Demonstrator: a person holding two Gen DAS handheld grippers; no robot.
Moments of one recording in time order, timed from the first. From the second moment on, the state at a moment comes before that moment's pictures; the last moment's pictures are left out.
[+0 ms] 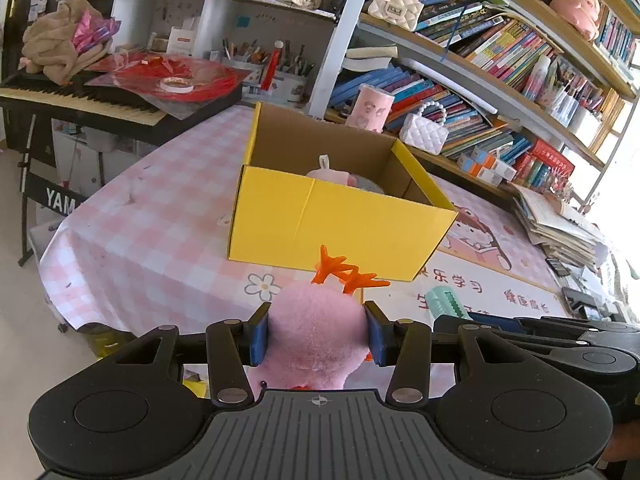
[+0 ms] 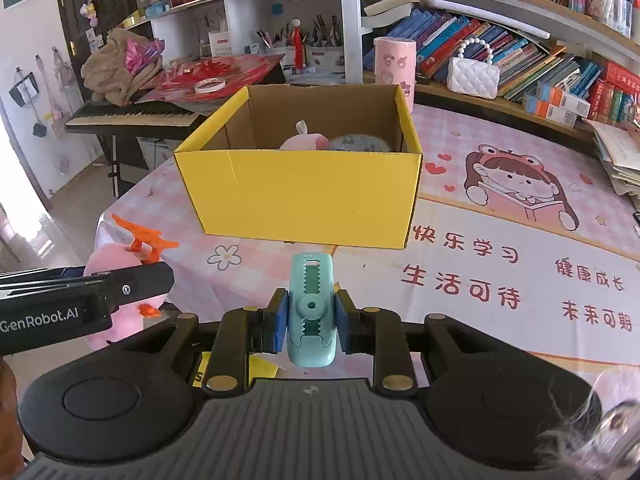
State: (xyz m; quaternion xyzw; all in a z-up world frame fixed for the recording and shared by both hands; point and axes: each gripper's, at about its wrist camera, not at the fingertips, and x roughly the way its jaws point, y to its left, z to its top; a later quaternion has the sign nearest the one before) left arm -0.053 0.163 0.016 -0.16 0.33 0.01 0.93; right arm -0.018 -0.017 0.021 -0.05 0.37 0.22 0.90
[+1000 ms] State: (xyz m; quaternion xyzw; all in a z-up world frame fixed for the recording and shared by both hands) left arm 0.072 0.148 0.059 -0.14 0.23 0.08 0.96; right arm 0.117 -0.016 0.056 -0.09 0.26 0.28 0.92
